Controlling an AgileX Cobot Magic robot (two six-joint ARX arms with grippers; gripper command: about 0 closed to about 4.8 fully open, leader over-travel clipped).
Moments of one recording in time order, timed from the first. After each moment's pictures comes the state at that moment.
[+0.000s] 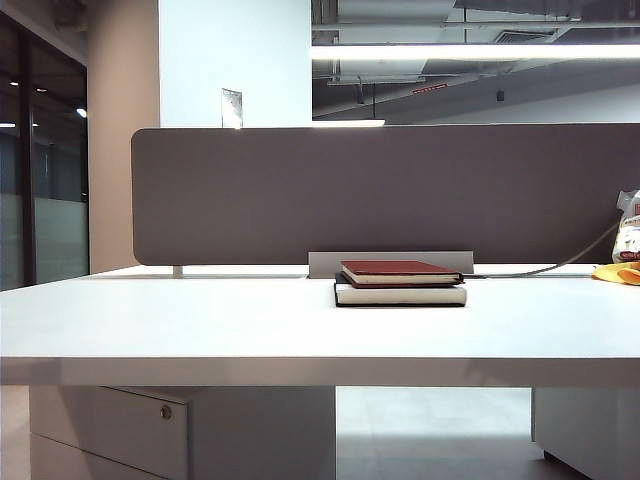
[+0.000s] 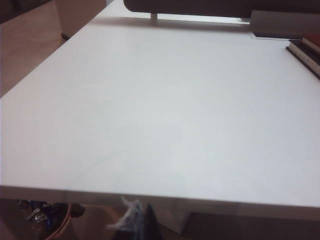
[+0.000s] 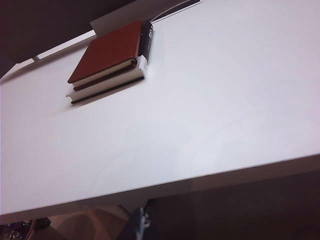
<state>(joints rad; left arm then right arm) -0.03 0.00 0.01 -0.17 -0.06 -0.02 -0.04 0.00 0.04 -0.25 -0.20 0.42</state>
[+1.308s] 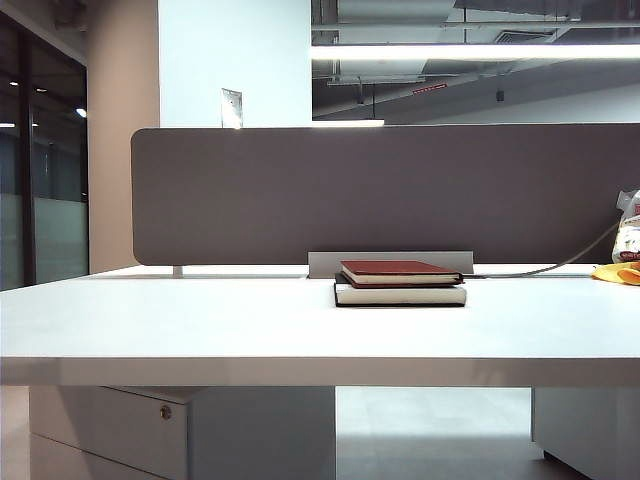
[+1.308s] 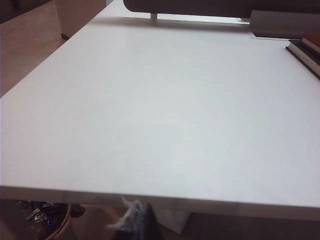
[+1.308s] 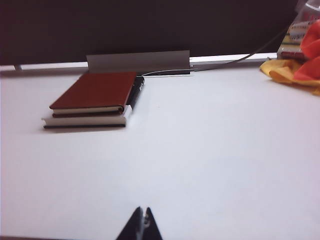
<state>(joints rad) -0.03 0.00 0.01 -0.17 -0.06 -0.02 -0.04 0.00 0.01 -0.04 -0.13 0.10</state>
